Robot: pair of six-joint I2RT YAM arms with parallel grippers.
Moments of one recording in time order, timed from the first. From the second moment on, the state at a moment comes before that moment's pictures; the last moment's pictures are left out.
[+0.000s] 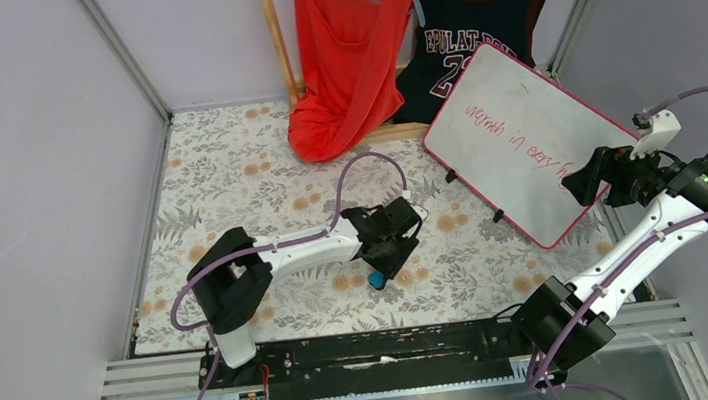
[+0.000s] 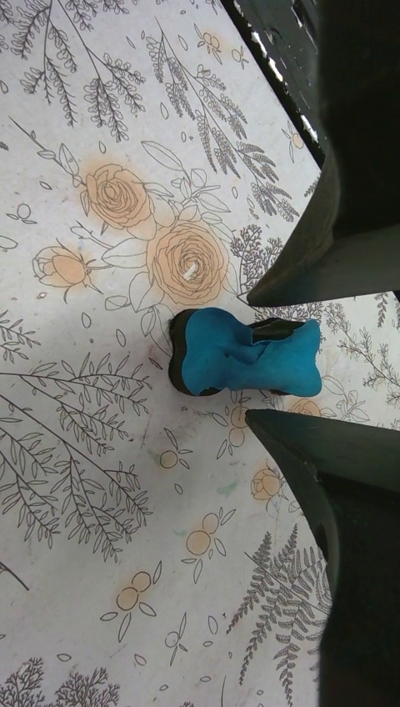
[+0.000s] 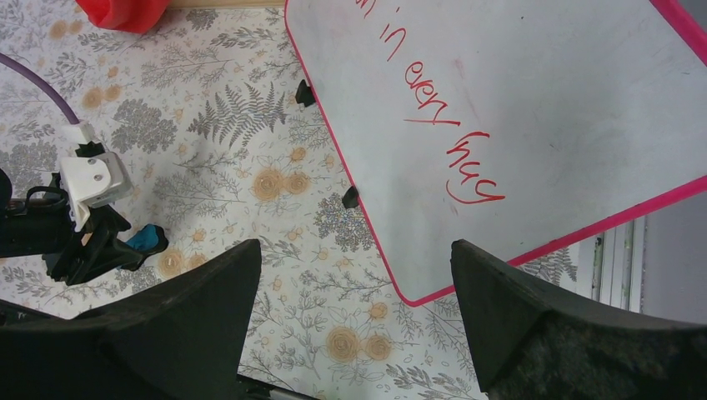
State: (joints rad) left arm -1.03 1.80 1.22 -0.62 -0.04 -0.26; right arm -1.01 1.08 1.30 -1.35 -1.04 -0.80
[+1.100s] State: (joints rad) left arm -1.01 1.84 1.19 -0.57 -0.02 -0.26; right arm -1.01 1.08 1.26 -1.33 -1.03 -0.80
